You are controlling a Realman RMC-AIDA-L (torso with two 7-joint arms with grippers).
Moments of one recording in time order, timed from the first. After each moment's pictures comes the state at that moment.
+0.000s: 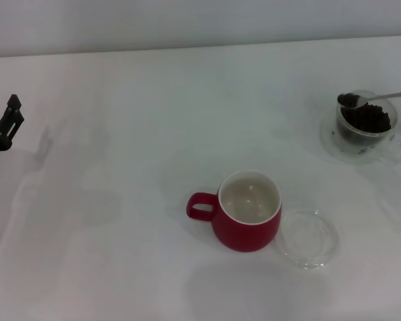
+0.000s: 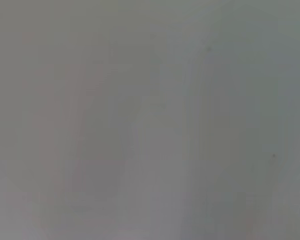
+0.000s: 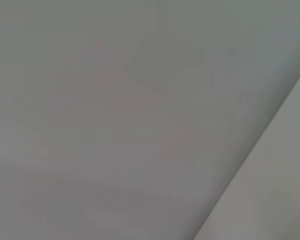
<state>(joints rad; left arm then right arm) -0.48 -2.08 -0.64 -0.04 -0.90 -1.16 2.82 0.28 1.88 -0.34 -0.42 1.38 1.46 -0.88</state>
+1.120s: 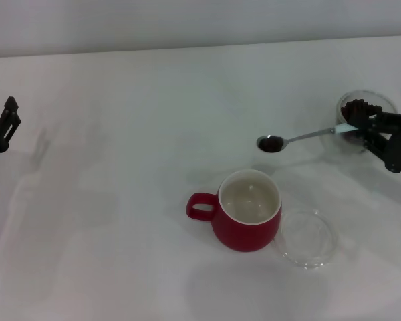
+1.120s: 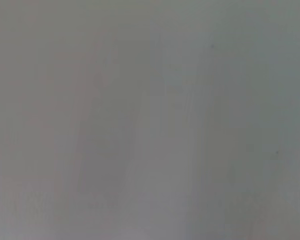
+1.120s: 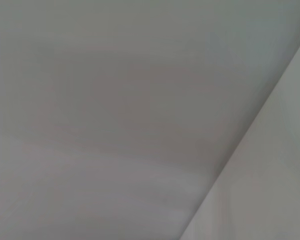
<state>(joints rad) -0.48 -2.08 -0.64 -0.03 -0.90 -1.16 2.82 0.28 2.00 -0.44 -0.43 1.36 1.64 -0.88</state>
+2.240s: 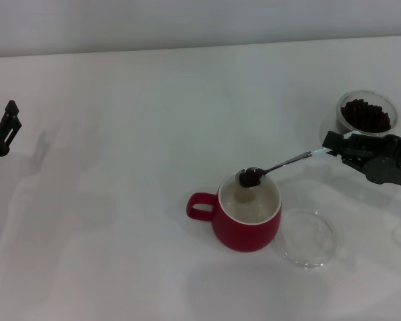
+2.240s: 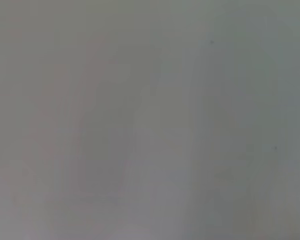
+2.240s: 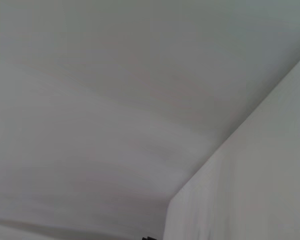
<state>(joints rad) -0.47 -2.08 -0.63 -0.03 -0.90 -1.16 2.82 0.29 2.00 -0.55 -0.42 1.37 1.67 -1.06</state>
